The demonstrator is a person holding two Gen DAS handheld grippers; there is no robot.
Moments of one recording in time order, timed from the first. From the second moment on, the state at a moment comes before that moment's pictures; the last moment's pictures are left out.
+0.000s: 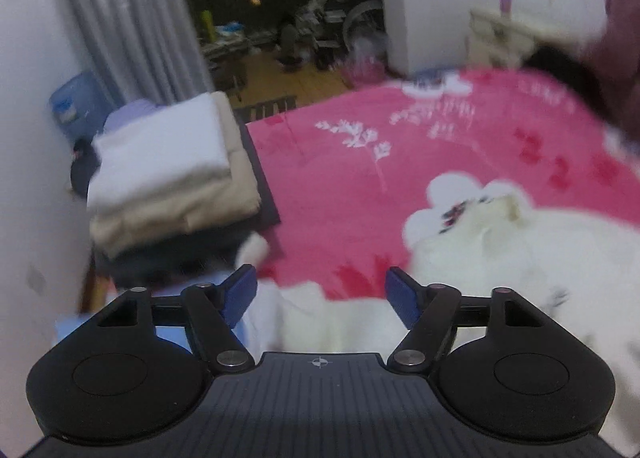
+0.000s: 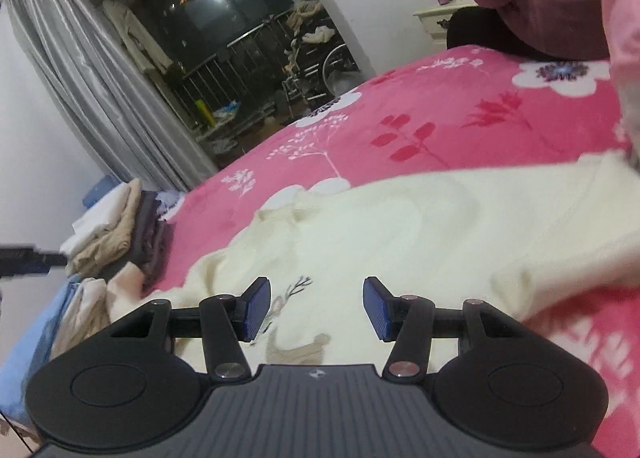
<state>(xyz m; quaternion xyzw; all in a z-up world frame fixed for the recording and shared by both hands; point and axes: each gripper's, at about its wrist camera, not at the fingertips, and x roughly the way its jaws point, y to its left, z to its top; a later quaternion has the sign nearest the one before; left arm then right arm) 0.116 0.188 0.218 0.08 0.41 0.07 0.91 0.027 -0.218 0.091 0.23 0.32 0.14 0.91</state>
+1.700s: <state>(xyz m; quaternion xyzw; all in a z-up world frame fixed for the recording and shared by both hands) 0.077 0.248 0.331 -0.05 0.19 0.20 0.96 0.005 -0.230 0.048 0.31 0.33 0.13 0.88</state>
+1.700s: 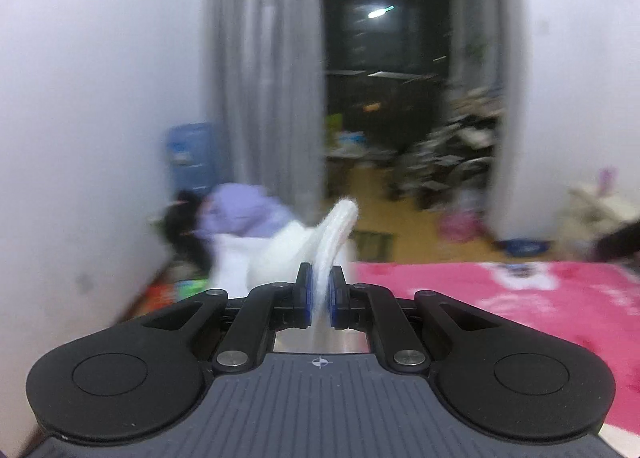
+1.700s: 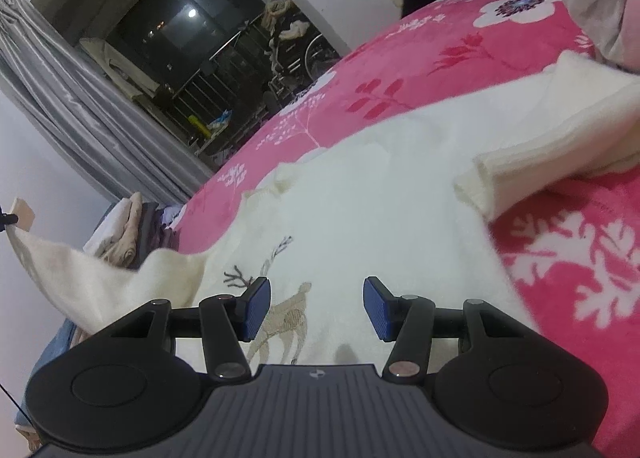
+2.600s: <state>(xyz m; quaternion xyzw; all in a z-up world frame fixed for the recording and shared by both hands) -0.077 0.202 0.098 -0.17 0.51 -0.21 0.82 -0.055 -0.191 0.045 0.26 0.45 0.18 0.84</state>
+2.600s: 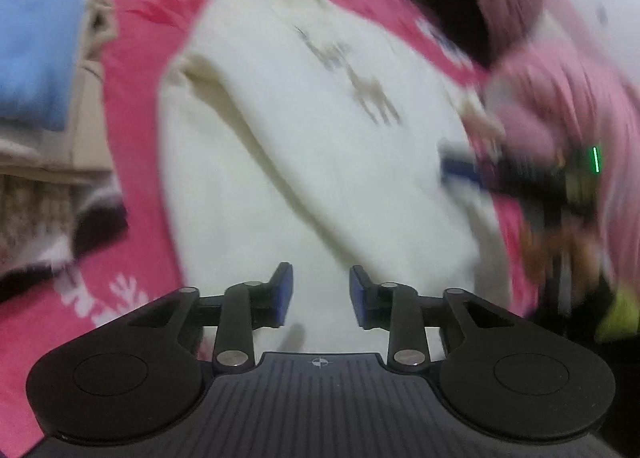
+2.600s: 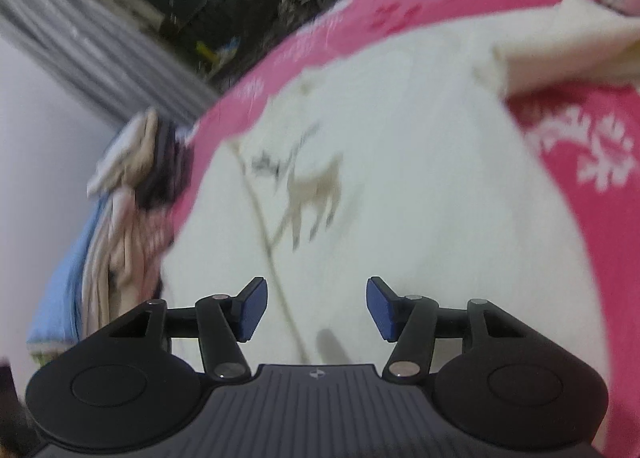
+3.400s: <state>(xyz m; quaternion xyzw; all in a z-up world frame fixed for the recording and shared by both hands) -0.055 0.134 0.014 -0.28 0.54 -0.30 0.74 -0.113 -0.185 0.040 0.27 0.55 0.27 0.74</state>
